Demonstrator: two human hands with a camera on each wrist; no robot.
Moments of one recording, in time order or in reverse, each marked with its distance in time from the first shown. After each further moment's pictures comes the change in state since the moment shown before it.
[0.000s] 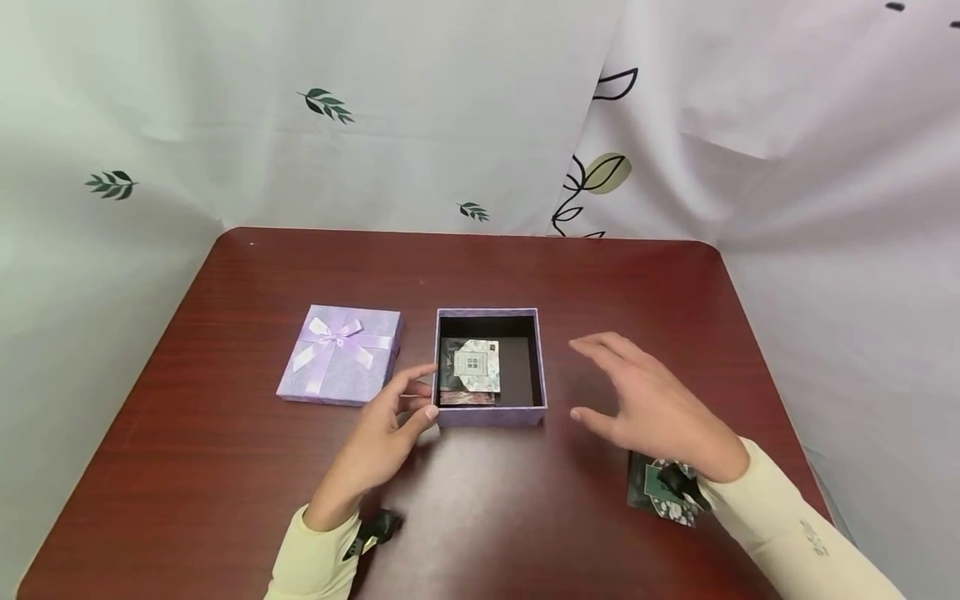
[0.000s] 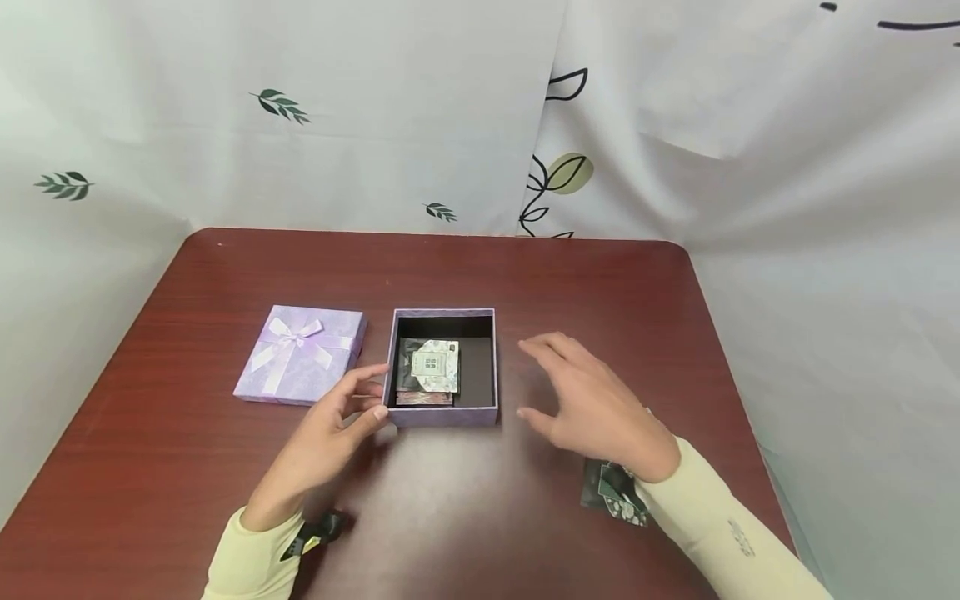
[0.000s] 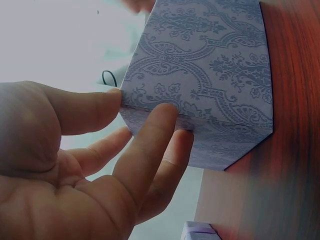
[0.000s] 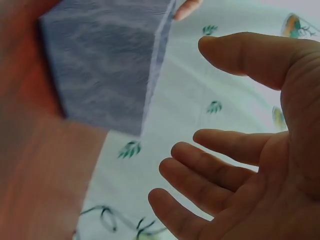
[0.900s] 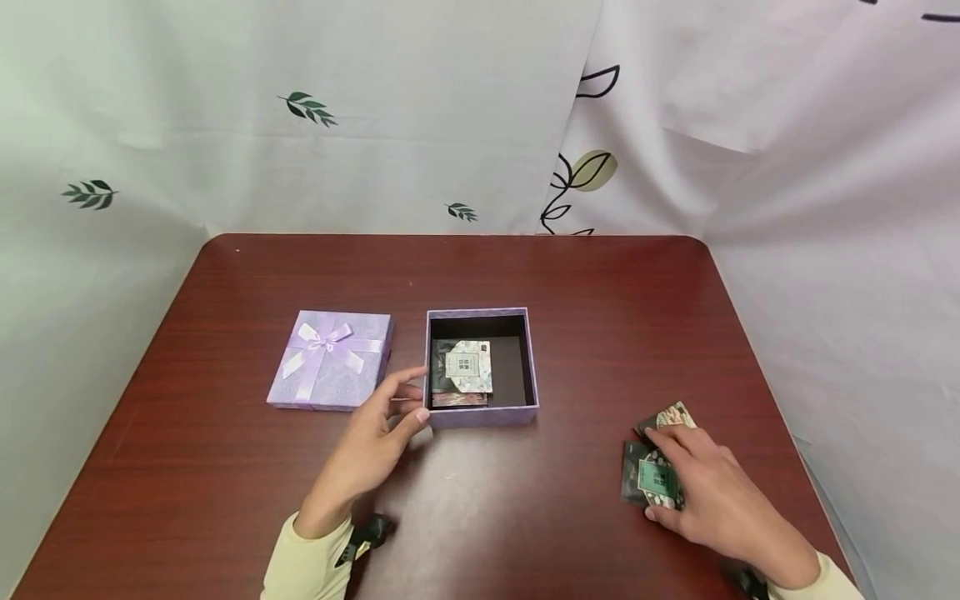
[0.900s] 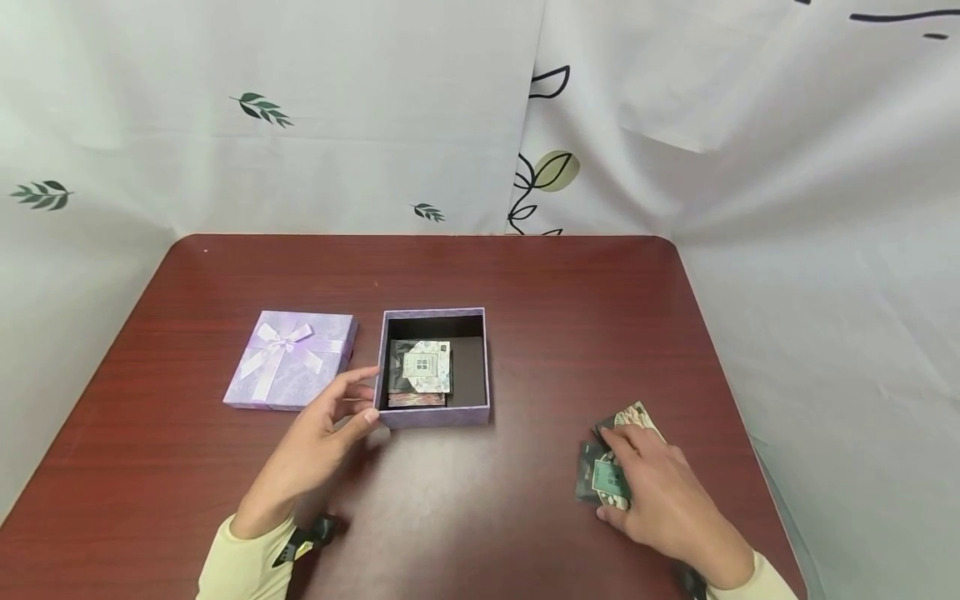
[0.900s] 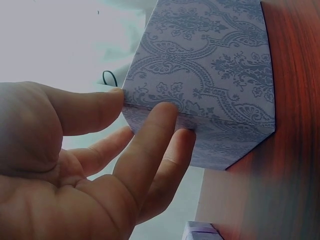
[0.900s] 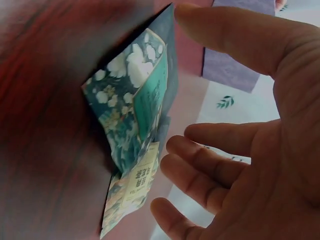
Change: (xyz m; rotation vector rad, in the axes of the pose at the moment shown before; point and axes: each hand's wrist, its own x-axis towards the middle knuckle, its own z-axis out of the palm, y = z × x) left_hand 0.001 -0.001 -0.002 0.005 -0.013 0.017; right_hand -0.127 0.057 0.051 -0.174 -0.066 0.195
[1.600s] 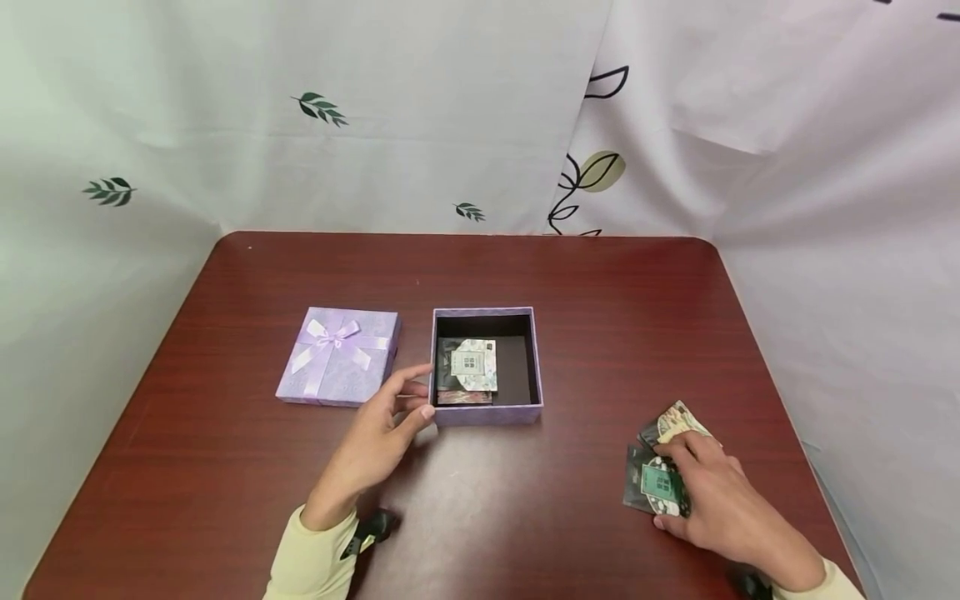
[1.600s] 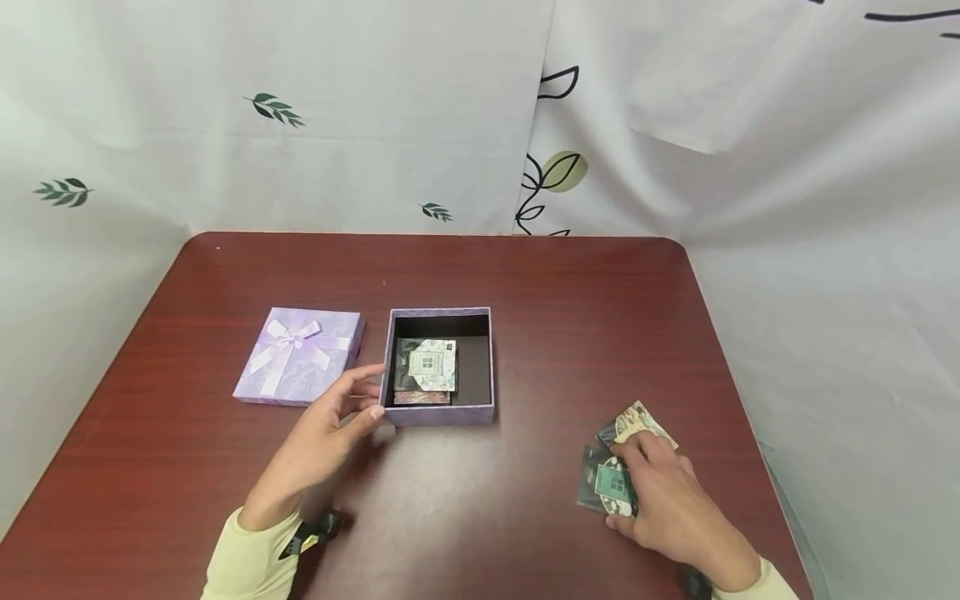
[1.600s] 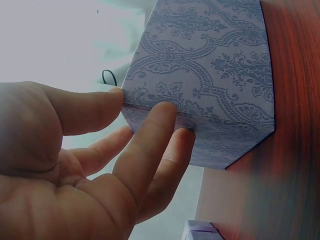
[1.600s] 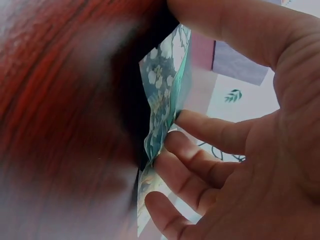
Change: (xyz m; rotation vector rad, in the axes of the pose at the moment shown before) left_hand -0.001 0.002 0.002 0.017 0.007 -0.015; right_hand -0.005 0.009 0.010 0.032 -0.006 0.025
